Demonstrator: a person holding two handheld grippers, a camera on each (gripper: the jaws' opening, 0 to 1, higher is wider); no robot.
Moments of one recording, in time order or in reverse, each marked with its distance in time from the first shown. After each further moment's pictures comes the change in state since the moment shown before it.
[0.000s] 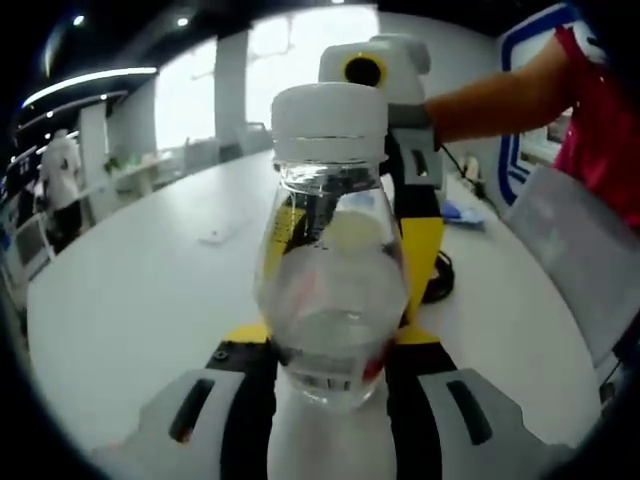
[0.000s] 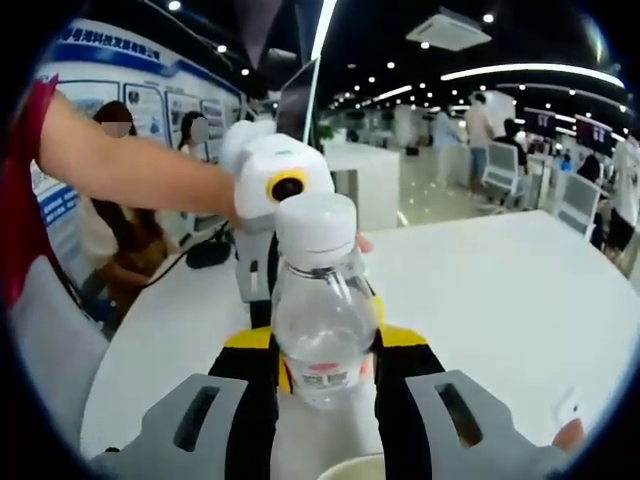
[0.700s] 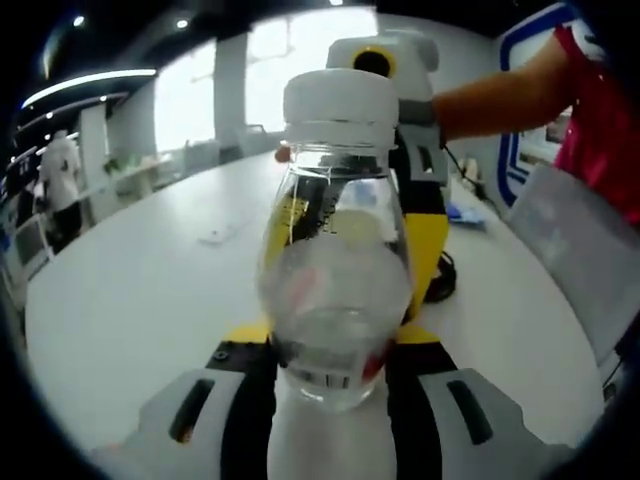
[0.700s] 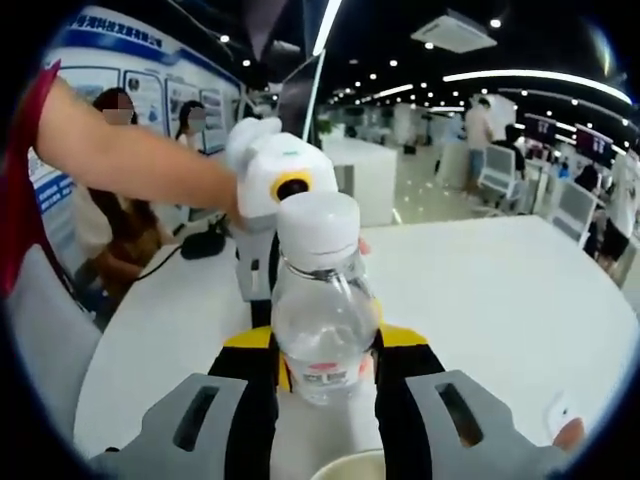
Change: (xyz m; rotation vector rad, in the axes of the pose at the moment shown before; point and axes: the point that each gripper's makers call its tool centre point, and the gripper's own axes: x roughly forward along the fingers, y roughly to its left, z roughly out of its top) left arm 0.004 0.003 -0.003 -0.014 -0.006 0.001; right arm -0.001 -0.003 -0.002 -0.032 0.024 -0.030
